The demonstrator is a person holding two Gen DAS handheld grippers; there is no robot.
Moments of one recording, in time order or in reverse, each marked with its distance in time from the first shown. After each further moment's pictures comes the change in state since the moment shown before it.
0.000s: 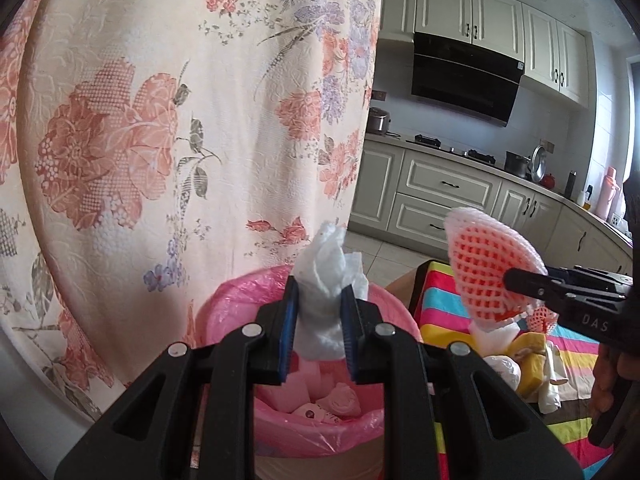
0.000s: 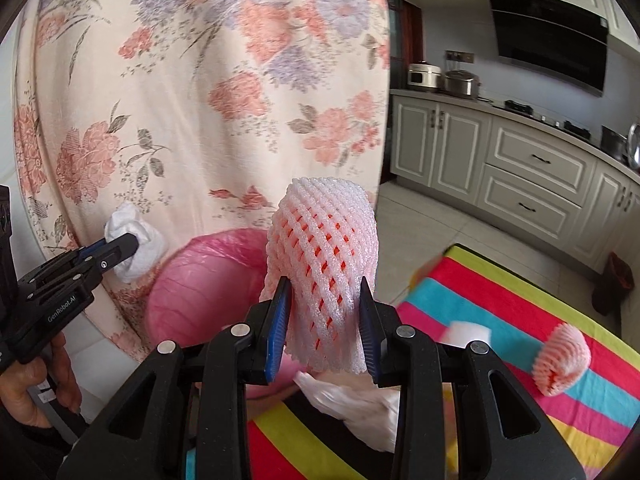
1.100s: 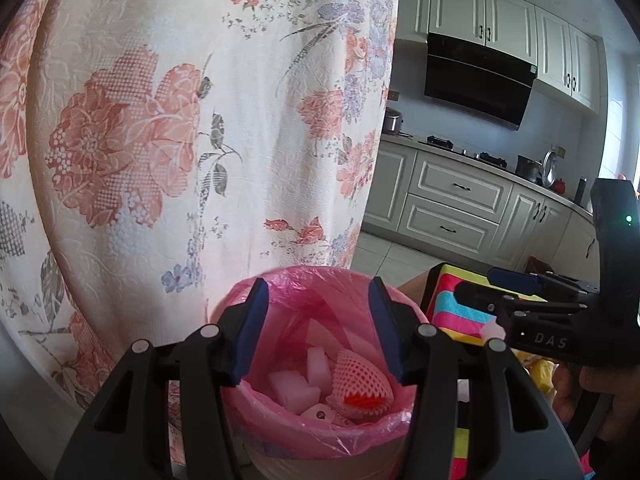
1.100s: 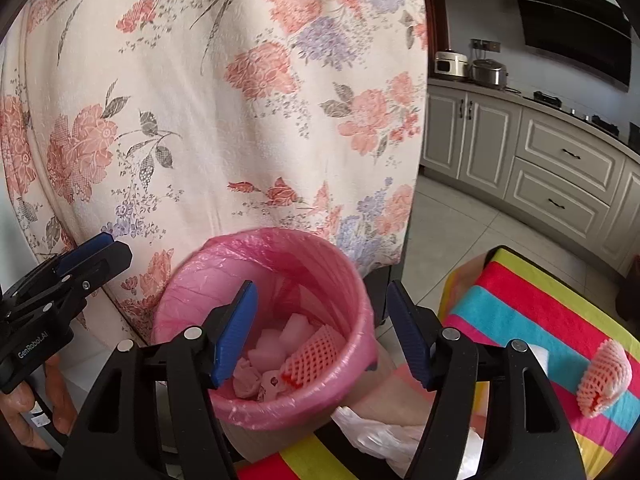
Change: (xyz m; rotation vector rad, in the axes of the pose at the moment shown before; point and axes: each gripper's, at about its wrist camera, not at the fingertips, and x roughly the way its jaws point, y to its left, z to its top) left arm 0.001 0.007 0.001 -0.024 0.008 0.029; right arm 0.050 0.016 0.010 0.002 0.032 0.068
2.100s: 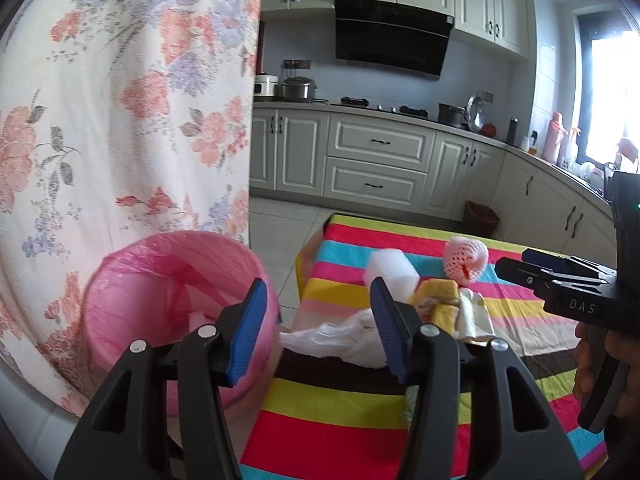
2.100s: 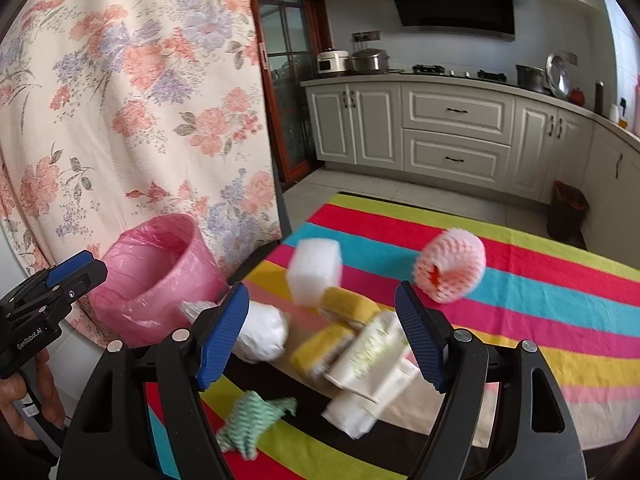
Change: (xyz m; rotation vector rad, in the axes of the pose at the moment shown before) left arm -0.014 -0.153 -0.049 0.180 0.102 -0.223; right arm -0.146 -0.139 -0.112 0.245 -0.045 -0.257
